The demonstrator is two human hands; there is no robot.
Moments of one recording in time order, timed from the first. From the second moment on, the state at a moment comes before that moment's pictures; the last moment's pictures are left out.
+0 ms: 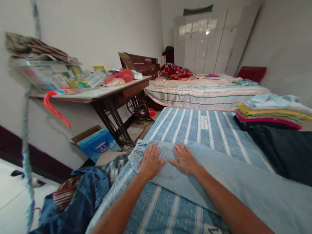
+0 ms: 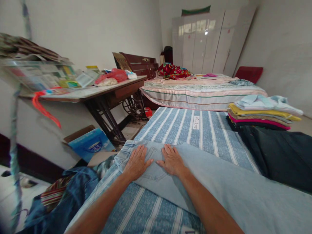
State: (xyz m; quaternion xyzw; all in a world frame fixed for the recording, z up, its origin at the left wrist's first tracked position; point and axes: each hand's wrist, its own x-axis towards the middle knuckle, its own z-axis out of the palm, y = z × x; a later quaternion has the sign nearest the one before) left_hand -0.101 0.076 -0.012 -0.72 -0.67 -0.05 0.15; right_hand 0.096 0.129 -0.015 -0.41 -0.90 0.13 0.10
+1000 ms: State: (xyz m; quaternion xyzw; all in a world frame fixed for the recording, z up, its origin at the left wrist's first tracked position) left_hand -0.087 0.055 -0.015 -0.71 -0.68 -0.07 0.15; right_hand 0.095 0.131 -0.015 -0.41 -0.90 0.14 0.09
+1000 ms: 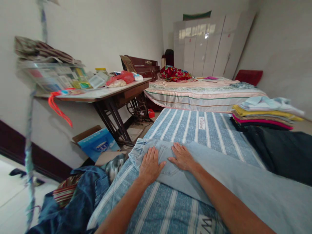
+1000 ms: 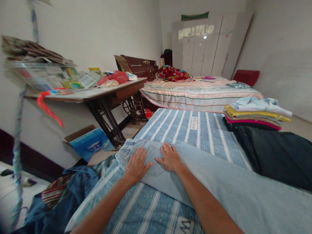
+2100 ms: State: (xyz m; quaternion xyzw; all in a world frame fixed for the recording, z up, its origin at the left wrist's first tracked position) left_hand -0.079 0.066 -0.027 -0.74 -0.66 -0.11 0.09; right_hand 0.095 0.133 -0.019 -0.41 -0.90 0.13 0.09
